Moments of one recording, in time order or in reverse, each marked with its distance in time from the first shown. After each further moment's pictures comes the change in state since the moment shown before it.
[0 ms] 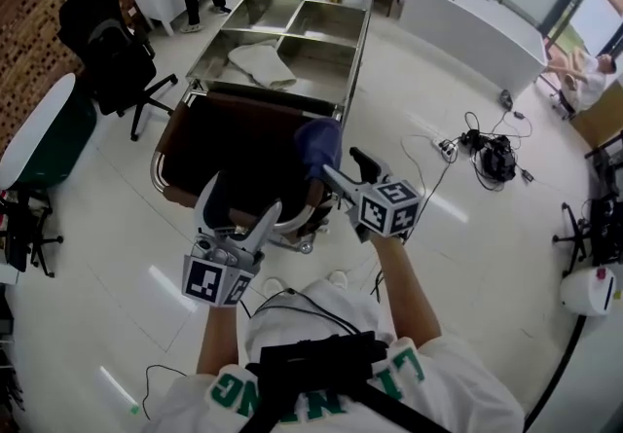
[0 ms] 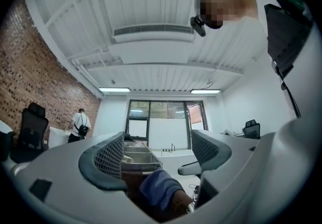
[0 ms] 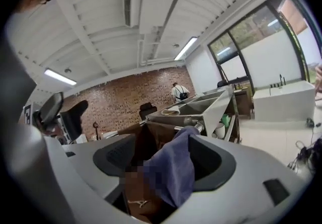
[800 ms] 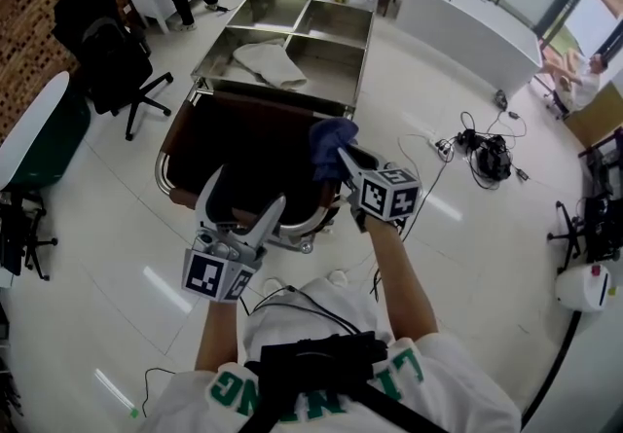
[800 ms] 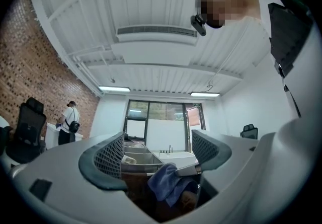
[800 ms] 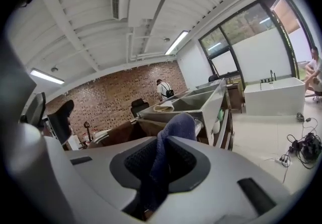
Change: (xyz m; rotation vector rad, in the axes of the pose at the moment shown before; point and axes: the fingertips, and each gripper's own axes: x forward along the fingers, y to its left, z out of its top) left arm -0.001 0.031 0.001 -0.038 -0.010 -0.028; right arm 0.034 -0.007 0.000 0.038 0.058 -0.096
